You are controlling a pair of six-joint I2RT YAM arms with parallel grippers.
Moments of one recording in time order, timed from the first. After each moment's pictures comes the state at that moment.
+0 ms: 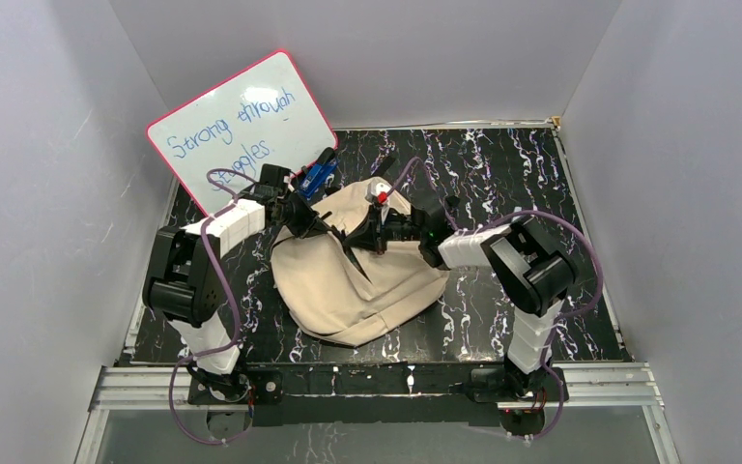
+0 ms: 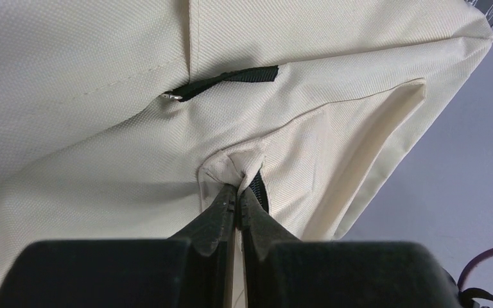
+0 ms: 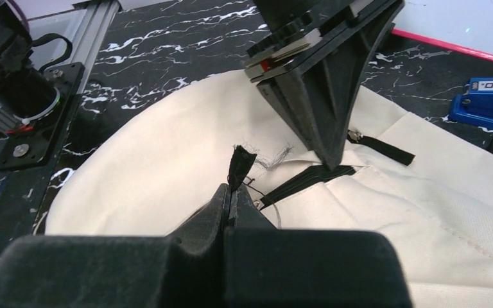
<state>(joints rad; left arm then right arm) -0.25 1.73 1.09 -0.35 0.37 -0.96 0.65 1.88 0.88 0.90 -0.90 0.09</state>
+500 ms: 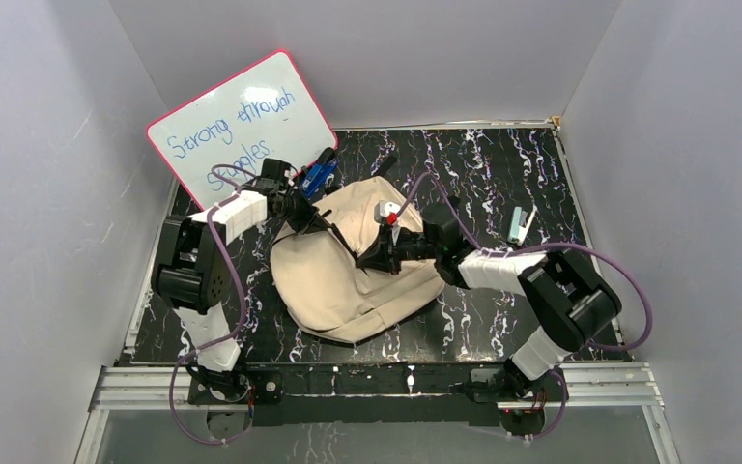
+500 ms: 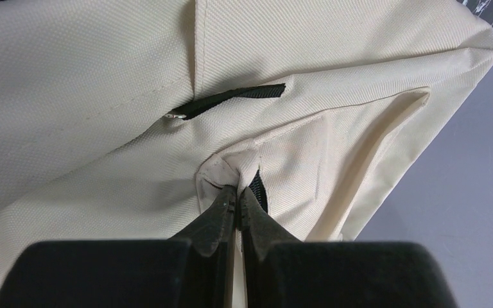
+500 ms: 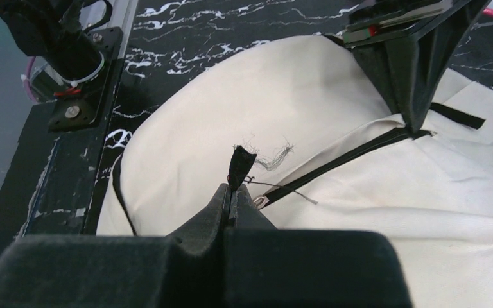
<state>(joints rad) -0.23 1.82 1.17 -0.39 0.40 -0.93 0.68 1.61 0.70 0.69 -0.90 -0.01</state>
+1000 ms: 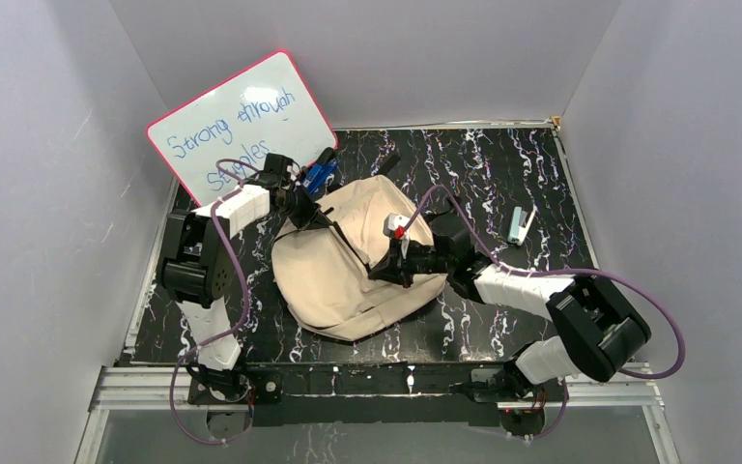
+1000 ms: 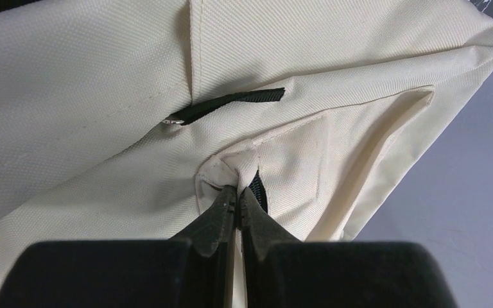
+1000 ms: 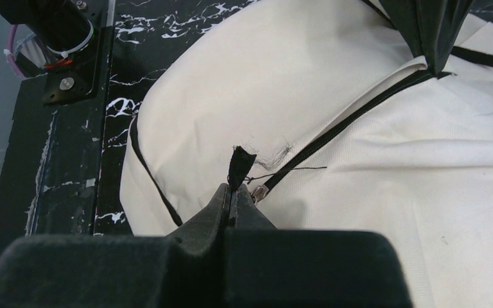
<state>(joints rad) -0.23 1.87 1.25 -0.44 0.43 -0.89 0.70 1.41 0.58 0.51 -0.80 -0.09</state>
